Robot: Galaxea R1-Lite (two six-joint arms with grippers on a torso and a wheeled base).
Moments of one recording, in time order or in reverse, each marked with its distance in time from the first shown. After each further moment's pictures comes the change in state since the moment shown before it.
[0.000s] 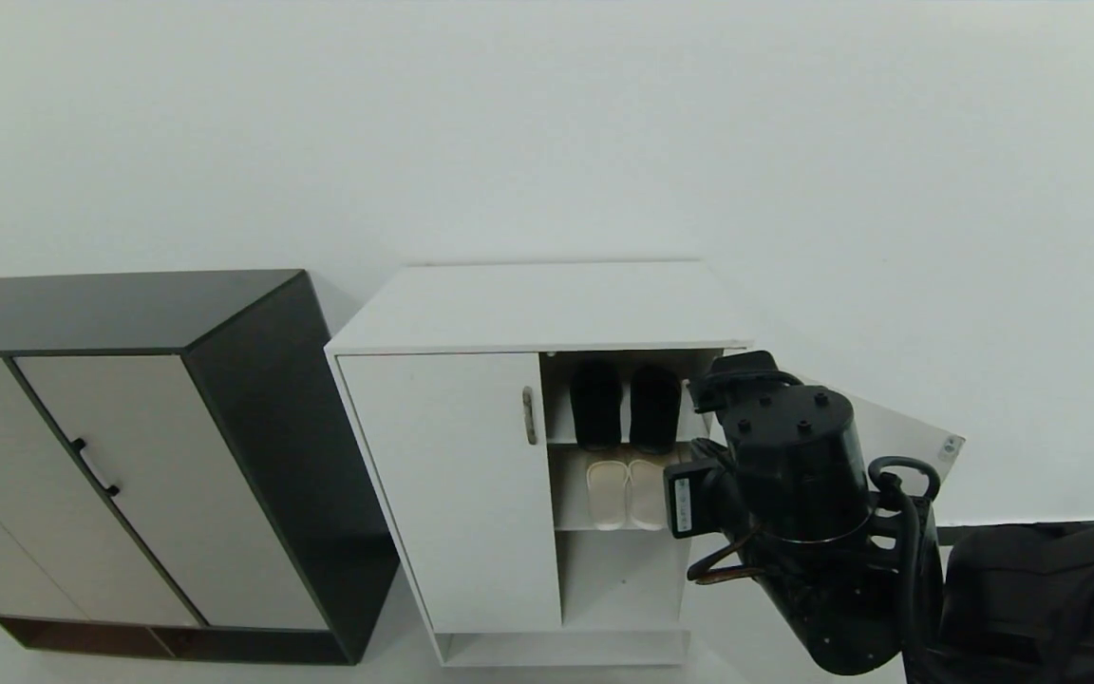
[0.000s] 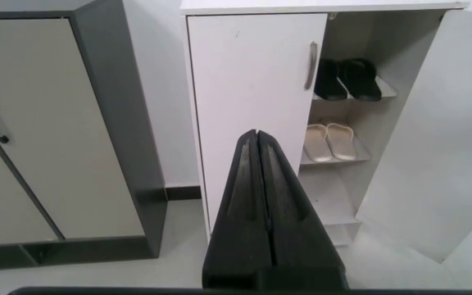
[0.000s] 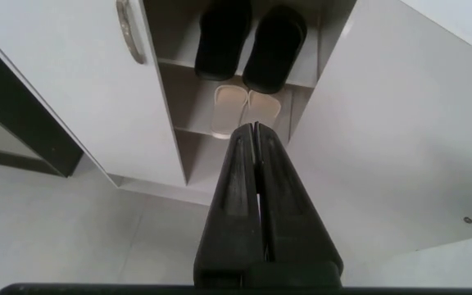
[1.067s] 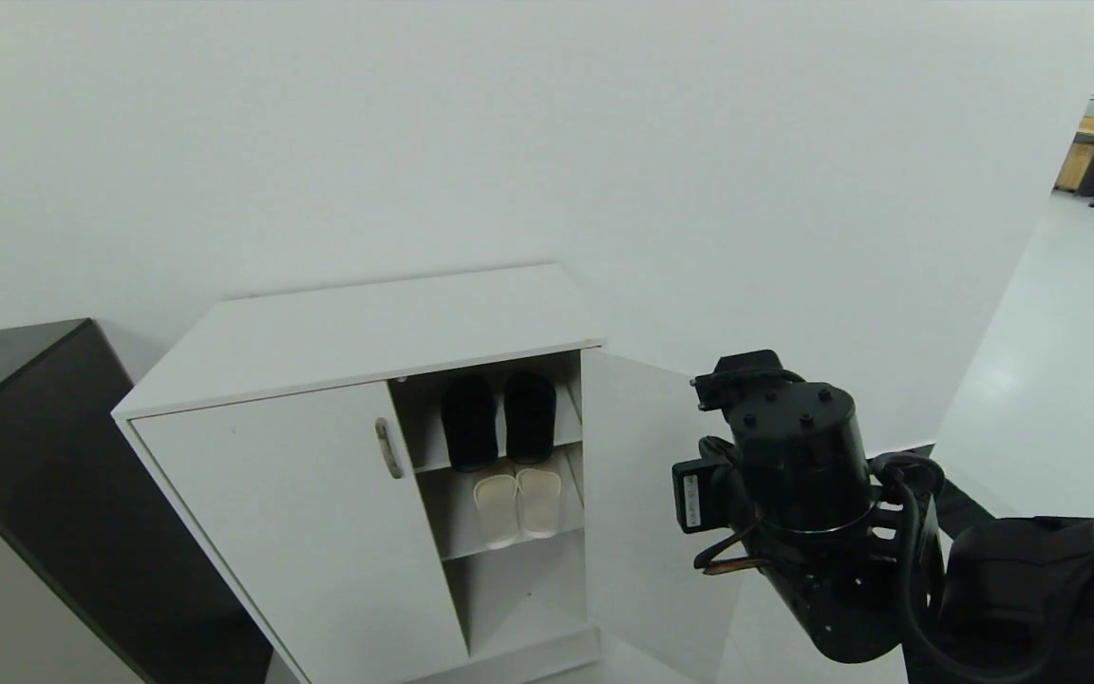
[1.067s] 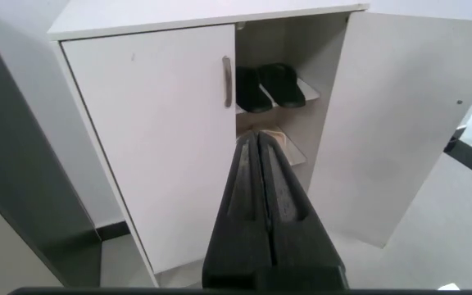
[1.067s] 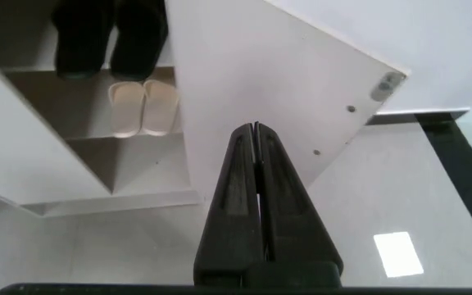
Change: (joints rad) left arm 0.000 0.000 0.000 0.001 0.000 0.000; right arm -0.027 0.002 0.007 0.000 0.000 -0.016
